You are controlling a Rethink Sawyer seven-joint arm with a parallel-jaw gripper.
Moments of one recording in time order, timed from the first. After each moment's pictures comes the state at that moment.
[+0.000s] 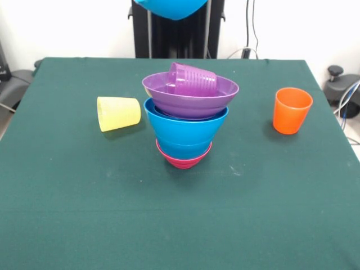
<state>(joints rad) -0.42 -1.36 0.22 2.16 -0.11 0.42 2.13</state>
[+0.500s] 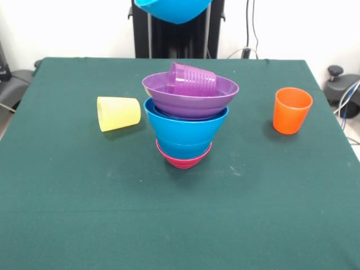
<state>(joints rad) -0.43 -1.33 0.26 2.15 -0.13 0.42 2.13</state>
